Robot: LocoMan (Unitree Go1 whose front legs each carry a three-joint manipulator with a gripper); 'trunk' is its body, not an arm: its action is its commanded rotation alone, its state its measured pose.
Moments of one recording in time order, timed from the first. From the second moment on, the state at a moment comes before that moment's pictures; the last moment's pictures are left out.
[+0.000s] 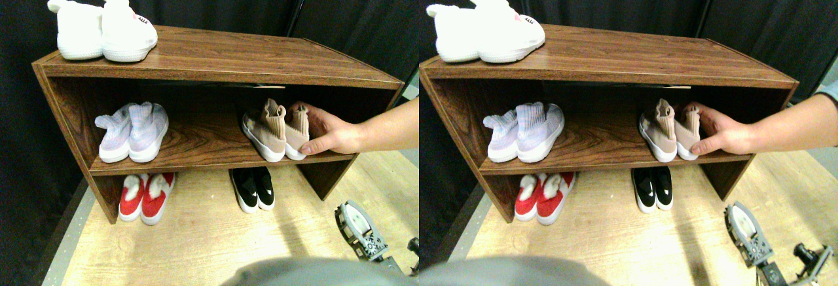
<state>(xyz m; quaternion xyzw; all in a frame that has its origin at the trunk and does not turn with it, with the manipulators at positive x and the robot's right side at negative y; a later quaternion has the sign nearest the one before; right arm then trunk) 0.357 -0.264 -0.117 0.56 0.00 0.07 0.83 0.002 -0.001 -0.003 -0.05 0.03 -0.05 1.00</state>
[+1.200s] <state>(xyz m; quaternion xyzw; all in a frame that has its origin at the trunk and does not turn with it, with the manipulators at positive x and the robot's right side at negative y) 0.362 -0.233 -0.109 0.56 0.01 0.11 0.82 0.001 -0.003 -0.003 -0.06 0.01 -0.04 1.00</state>
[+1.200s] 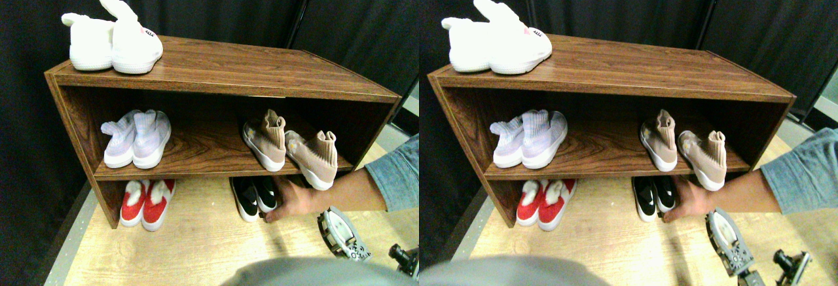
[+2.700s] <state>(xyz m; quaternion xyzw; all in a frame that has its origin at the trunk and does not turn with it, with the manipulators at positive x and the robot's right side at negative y) 0.371 -0.251 -0.055 0.52 -0.05 0.12 0.84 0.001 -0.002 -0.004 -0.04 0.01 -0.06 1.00</state>
